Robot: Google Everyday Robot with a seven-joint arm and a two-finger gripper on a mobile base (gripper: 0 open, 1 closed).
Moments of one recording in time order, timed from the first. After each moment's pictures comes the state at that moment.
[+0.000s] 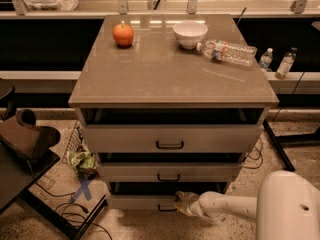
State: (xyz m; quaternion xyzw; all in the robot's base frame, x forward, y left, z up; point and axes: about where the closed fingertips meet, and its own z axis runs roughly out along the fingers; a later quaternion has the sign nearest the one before) arm 0.550 -0.090 0.186 -0.62 0.71 0.04 0.34
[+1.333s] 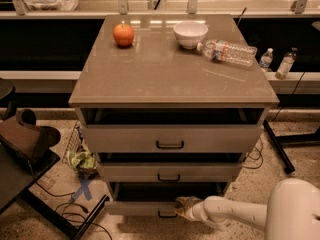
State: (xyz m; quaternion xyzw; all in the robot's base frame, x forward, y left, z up) arm 0.525 -0.099 0.184 -0.61 0.71 0.07 0.34
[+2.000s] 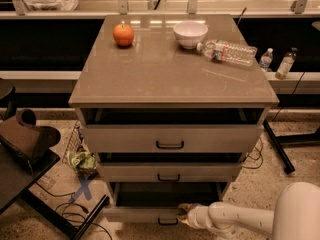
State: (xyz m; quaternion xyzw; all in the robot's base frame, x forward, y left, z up) arm 0.494 -0.109 0.183 -0.60 0.72 0.09 0.33
